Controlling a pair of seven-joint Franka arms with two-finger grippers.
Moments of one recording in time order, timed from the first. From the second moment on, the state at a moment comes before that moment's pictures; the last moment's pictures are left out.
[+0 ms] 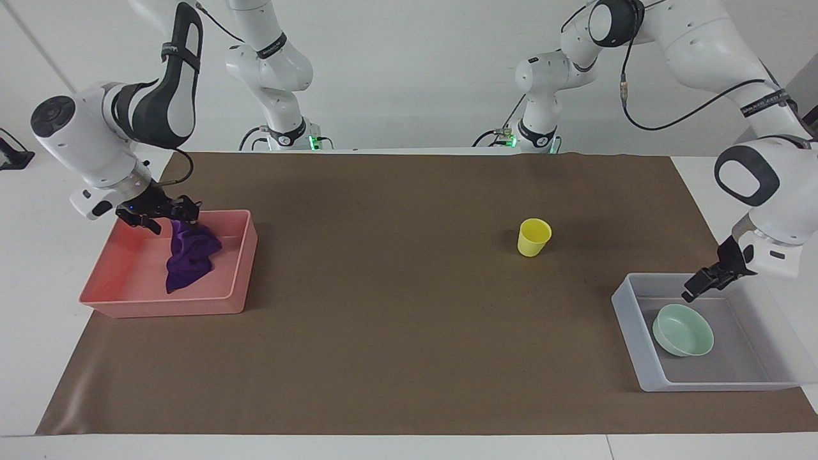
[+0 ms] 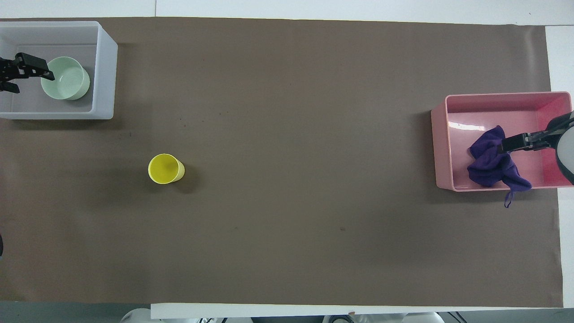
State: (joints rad) left arm 0.07 0.32 0.01 -1.57 -0.08 1.92 -0.07; right arm -0.22 0.00 0.01 -1.99 0.04 1.91 -0.29
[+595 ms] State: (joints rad) left arm -0.26 0.06 0.00 -2.07 -0.07 1.95 -0.37; right arm -0.06 -0.03 0.02 -1.68 0.04 1.51 -0.10
